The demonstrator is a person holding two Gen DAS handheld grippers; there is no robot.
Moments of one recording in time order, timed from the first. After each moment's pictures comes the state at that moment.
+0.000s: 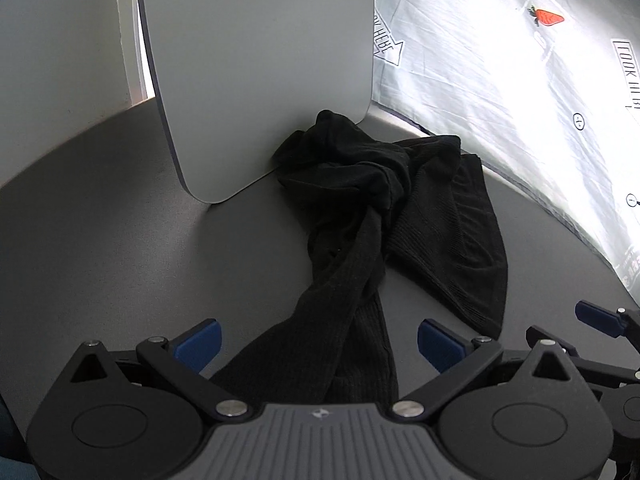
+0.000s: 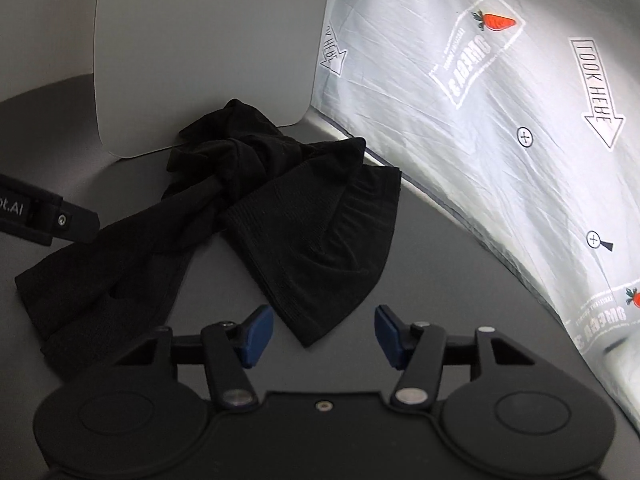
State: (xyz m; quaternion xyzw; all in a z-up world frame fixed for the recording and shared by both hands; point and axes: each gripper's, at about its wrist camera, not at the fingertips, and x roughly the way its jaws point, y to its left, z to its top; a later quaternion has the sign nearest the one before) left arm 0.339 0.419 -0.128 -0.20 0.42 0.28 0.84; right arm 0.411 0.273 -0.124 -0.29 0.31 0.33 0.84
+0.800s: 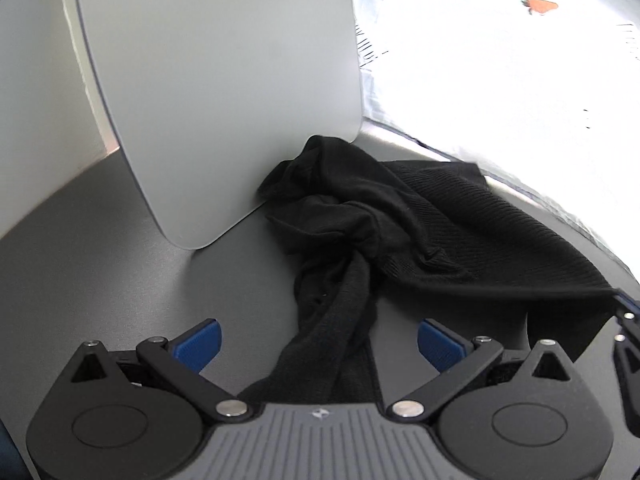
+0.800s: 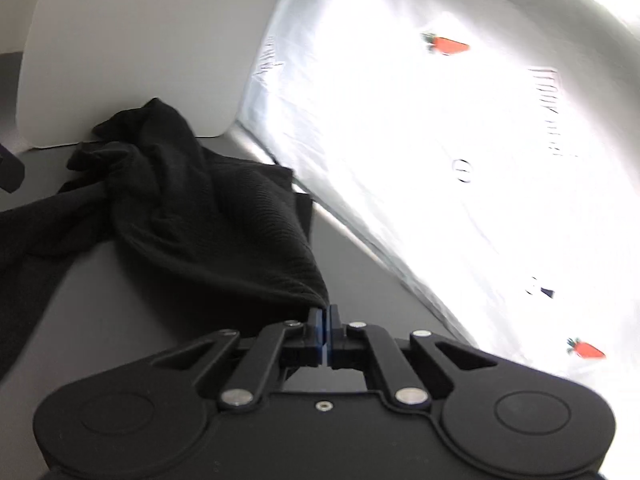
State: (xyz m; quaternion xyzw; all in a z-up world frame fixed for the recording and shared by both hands) left arm 0.371 0.389 -0.101 -0.14 0.40 0.27 0.86; right arm 0.458 0.217 -0.112 -0.33 0.21 0.21 0.89
